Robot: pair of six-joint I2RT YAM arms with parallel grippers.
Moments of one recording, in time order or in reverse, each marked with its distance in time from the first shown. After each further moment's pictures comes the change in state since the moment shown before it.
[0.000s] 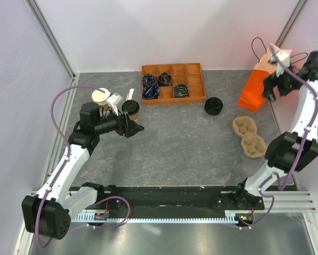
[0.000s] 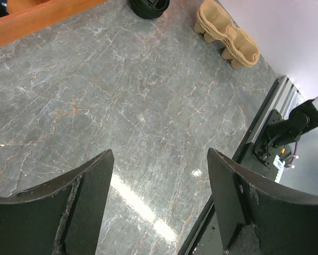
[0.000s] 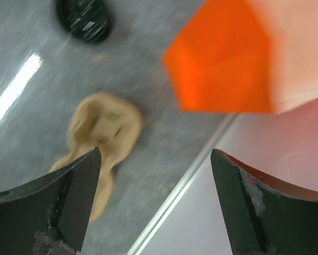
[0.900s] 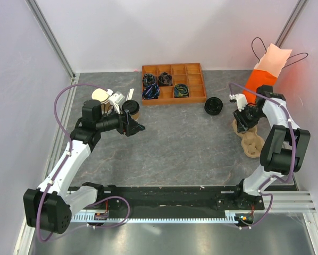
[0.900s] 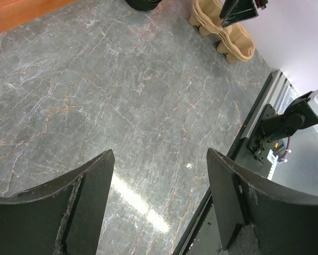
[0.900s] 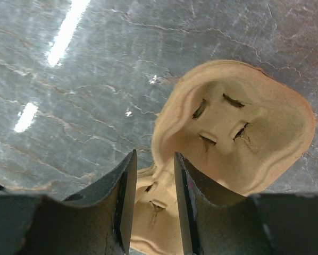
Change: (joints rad) left arm 0.000 0.056 0.030 -0.019 0.035 0.010; right arm 0.233 -0.090 -0.727 0.190 0.223 0.095
